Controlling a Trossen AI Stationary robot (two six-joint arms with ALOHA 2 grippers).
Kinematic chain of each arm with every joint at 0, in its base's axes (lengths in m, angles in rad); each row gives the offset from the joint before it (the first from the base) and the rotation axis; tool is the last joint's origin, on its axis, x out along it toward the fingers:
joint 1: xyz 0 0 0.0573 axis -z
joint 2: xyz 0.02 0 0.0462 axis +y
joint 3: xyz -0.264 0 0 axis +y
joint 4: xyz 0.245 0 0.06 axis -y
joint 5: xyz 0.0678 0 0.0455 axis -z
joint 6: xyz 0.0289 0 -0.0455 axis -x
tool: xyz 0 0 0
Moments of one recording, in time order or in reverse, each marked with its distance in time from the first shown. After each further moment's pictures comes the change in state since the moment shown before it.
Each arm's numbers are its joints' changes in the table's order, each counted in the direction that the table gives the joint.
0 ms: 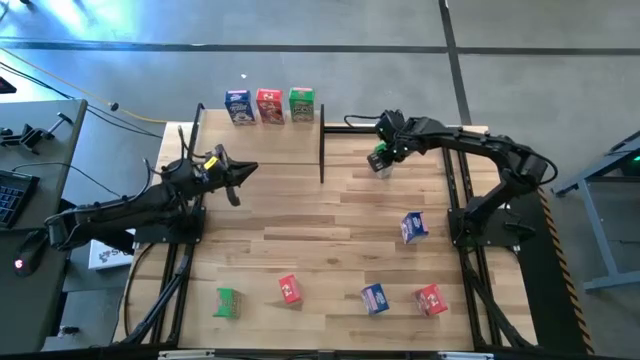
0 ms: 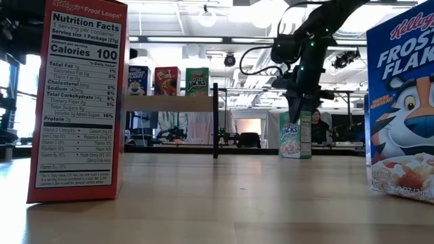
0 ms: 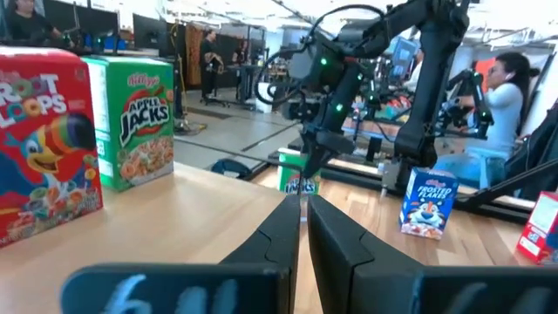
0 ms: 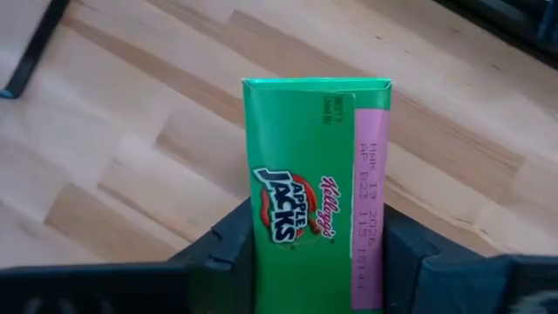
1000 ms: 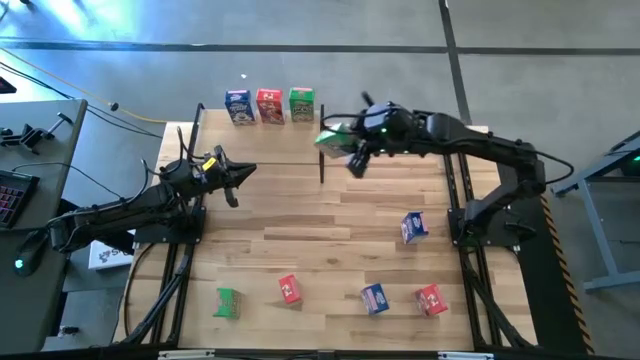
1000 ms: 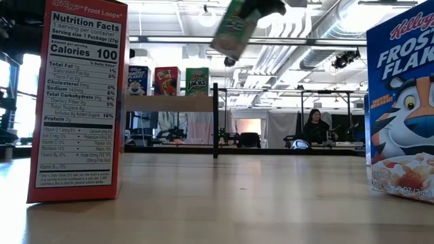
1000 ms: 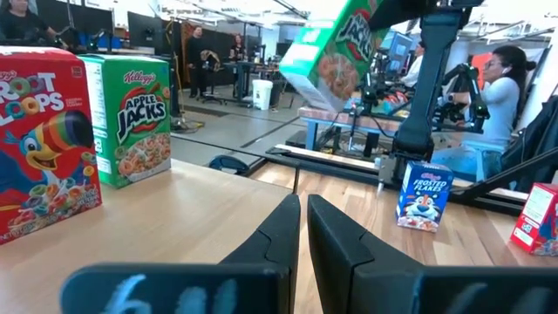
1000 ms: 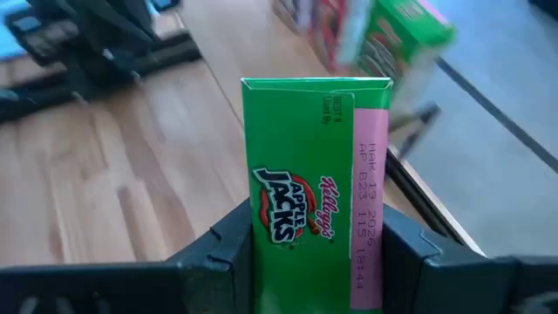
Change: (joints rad) left arm 0.000 -0.051 0.000 -0.063 0.012 -0.013; right arm -0.407 -0.016 -0.612 -0.074 0.143 0.253
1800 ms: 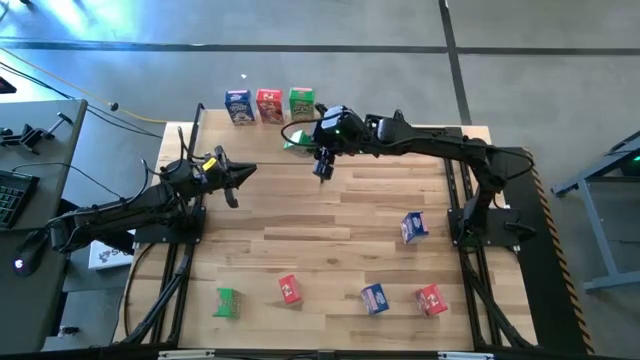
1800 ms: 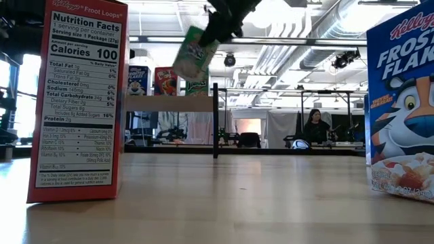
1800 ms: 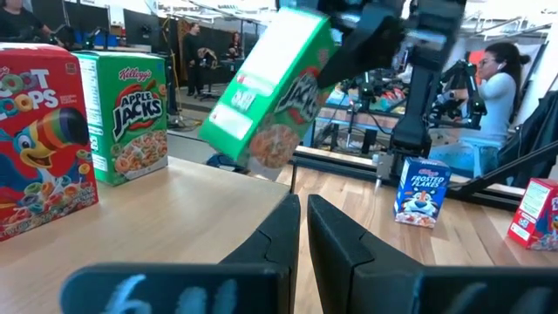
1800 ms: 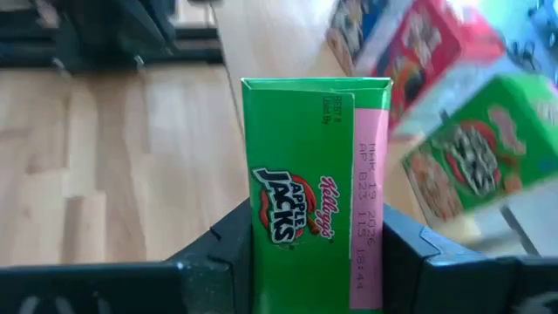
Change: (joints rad) left arm 0.000 0.000 0.000 -0.007 0.009 -0.005; right arm 0.039 0.285 -0.094 0.212 -0.067 0.289
